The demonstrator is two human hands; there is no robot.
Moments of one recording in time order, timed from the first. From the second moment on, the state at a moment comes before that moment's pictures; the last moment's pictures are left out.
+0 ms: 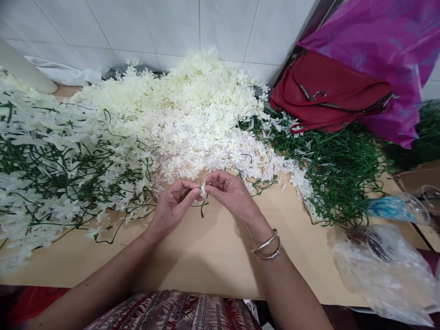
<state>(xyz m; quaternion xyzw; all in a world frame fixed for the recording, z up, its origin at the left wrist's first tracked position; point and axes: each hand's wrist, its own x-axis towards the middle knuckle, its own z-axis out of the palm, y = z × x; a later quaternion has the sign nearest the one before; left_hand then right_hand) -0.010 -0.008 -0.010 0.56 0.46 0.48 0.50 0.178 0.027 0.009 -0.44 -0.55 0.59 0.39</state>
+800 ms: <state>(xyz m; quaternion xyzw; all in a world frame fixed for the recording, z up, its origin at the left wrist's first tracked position) -0.017 0.005 0.002 0.81 0.48 0.31 0.15 0.191 0.025 0.020 -0.54 -0.77 0.11 0.32</state>
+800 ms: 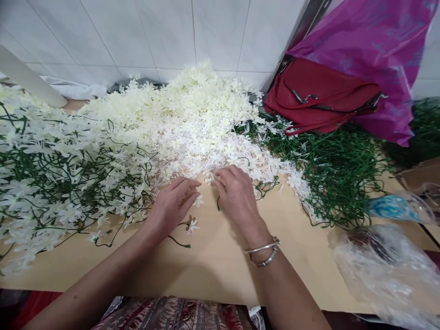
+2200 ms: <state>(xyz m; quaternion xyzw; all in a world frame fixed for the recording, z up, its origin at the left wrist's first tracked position) -0.010 0.021 0.008 0.45 0.43 0.53 0.57 0.171 0.020 0.013 -0.41 -0.75 0.20 0.47</state>
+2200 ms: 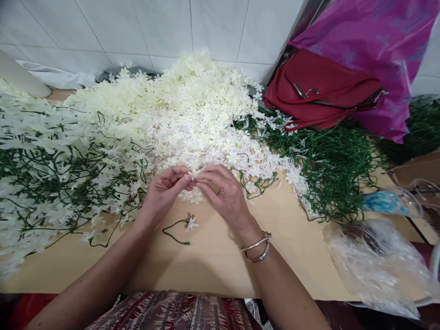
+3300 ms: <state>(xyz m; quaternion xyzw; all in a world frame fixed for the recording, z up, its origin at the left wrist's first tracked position) 0.004 0.010 0.023 0.34 0.45 0.56 0.60 0.147 0.008 0.019 -0.45 -0.66 0.20 0.56</state>
